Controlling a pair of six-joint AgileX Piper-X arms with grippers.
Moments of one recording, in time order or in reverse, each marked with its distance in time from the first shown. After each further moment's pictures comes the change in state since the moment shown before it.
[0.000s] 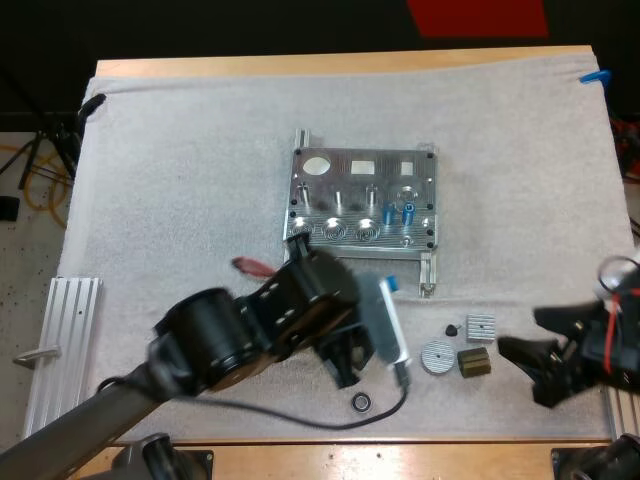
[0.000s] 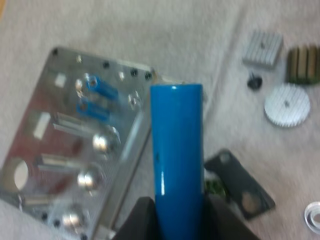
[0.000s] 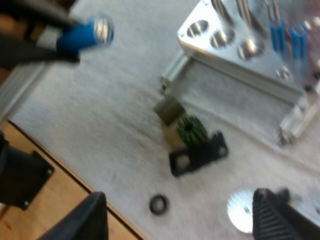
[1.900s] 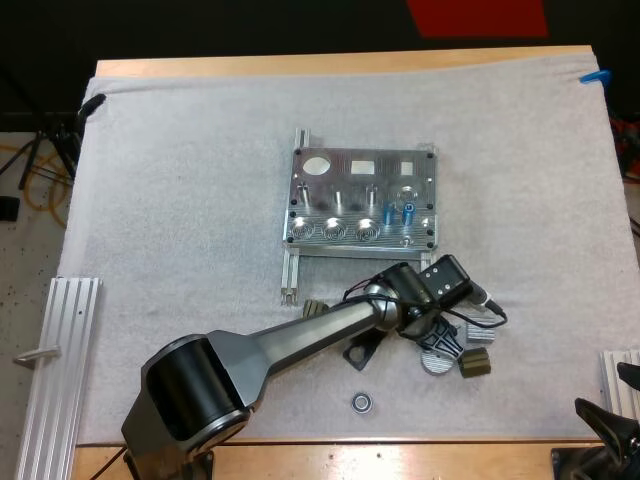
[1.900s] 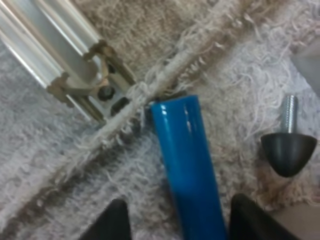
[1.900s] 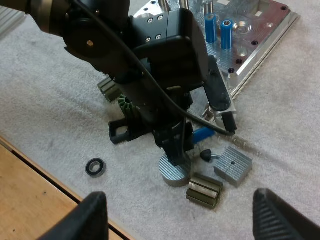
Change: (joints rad) left arm 0.002 0.780 0.025 -0.385 0.150 -0.621; right arm 0.000 -0.310 -0.001 0.243 0.187 -0.119
